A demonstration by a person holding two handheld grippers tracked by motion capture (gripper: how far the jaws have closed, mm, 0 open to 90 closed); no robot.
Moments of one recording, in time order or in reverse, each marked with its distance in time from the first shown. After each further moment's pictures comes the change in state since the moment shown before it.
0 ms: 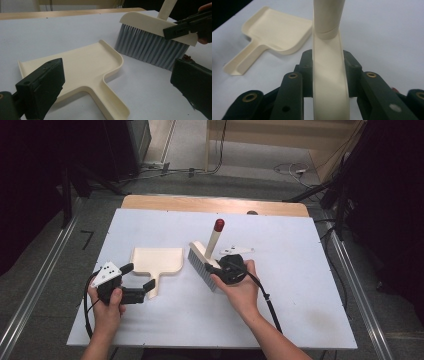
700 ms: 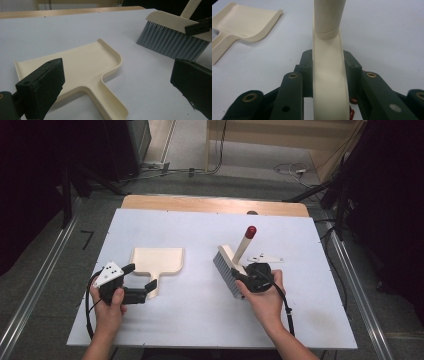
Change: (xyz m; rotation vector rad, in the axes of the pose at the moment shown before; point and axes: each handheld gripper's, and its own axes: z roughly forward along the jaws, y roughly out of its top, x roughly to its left) left arm -0.003 0.000 0.003 0.009 -0.001 0.005; right arm -0.033 -0.030 -0.049 -0.002 -0.133 0.071
